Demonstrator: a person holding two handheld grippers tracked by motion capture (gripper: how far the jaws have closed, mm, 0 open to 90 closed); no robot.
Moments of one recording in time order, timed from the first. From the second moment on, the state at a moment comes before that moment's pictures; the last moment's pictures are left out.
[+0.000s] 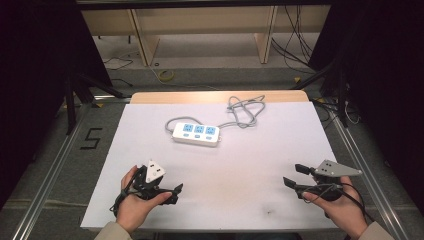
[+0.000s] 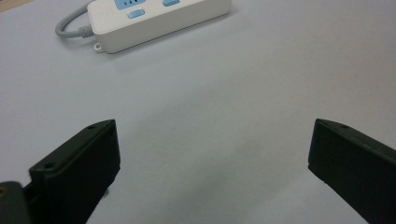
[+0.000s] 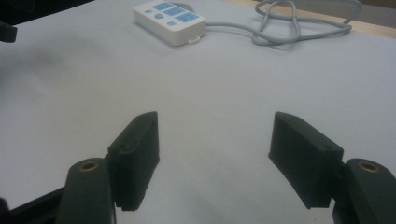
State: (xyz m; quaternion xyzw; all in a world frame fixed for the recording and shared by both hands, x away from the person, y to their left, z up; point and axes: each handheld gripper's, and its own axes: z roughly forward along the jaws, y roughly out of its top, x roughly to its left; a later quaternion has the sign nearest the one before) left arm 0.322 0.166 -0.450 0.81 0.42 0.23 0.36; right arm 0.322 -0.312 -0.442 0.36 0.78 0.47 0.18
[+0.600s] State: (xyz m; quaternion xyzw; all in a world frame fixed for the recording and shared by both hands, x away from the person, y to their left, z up) left arm 0.336 0.153 -0.437 0.79 0.43 0.27 0.35; right arm 0.318 -0.306 -0.440 0.36 0.79 0.47 0.18
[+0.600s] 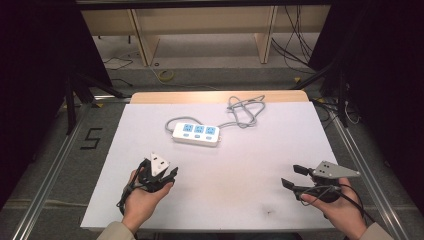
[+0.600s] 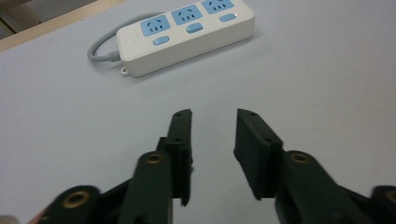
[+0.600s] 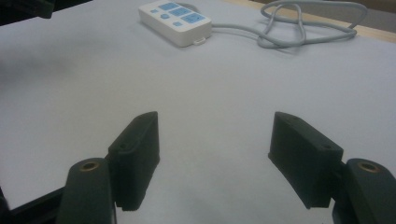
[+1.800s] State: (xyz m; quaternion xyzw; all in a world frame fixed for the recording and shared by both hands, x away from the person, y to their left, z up) left arm 0.403 0.133 -0.421 0.76 0.46 0.28 0.36; right arm 0.315 -0.299 -0.443 0.34 0.80 0.46 0.18
